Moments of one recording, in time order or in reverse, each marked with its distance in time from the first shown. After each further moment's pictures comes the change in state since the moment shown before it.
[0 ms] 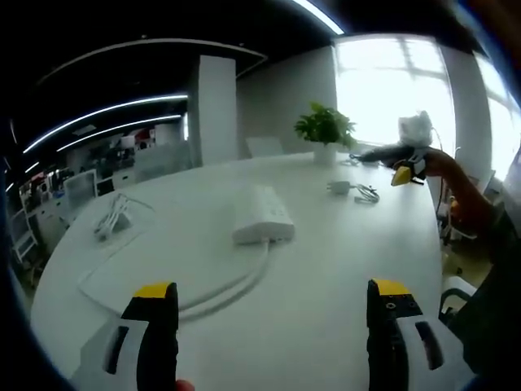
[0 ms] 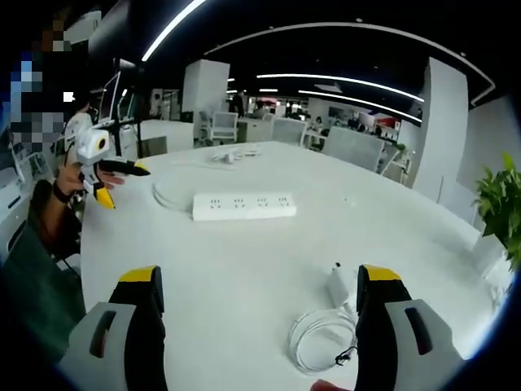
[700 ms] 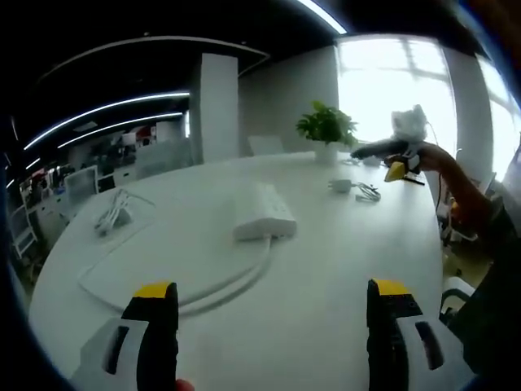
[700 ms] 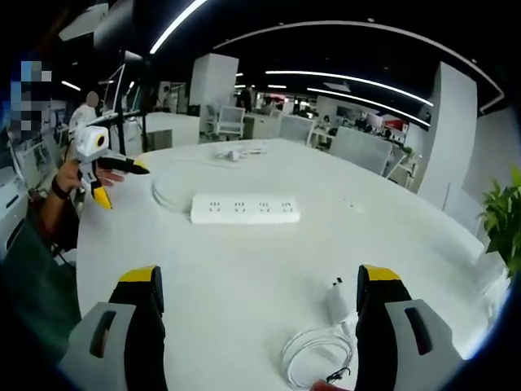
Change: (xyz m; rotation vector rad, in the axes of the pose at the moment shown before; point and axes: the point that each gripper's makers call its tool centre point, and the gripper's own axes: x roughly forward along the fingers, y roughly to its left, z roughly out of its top) left arm -0.001 0.004 -0.003 -0.014 0.004 0.007; right arm 0.016 -0.004 0.012 -0.042 0.023 0.031
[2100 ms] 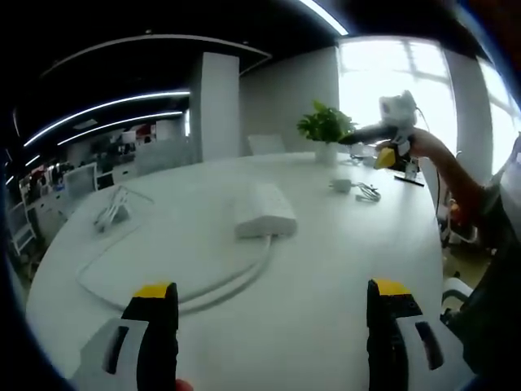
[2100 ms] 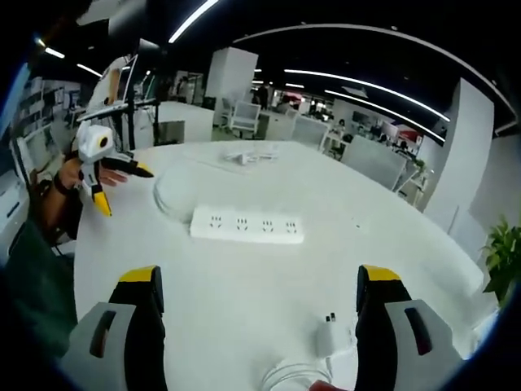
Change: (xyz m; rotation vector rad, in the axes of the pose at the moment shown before) left arm 0.002 0.000 -0.004 -0.011 -0.001 -0.009; right arm 0.020 -0.003 0.035 -0.093 0.022 0.048
